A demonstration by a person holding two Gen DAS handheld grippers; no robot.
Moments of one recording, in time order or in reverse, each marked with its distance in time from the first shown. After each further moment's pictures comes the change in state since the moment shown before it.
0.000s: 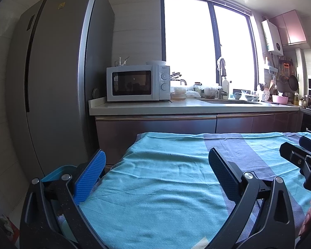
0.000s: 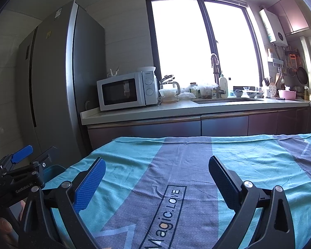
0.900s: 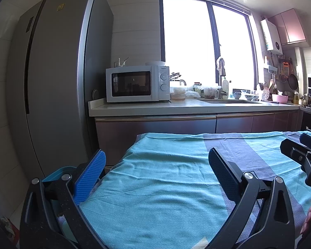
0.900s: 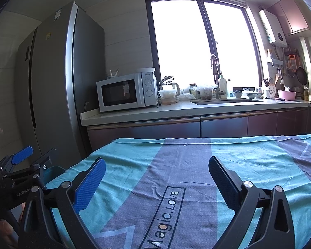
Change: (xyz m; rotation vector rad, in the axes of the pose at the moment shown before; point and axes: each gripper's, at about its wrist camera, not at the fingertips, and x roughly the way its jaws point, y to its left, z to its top) left arm 0.001 -0.002 -0.001 0.007 -0.005 0.001; right arm 0.000 0.002 0.003 0.000 -0.007 -0.002
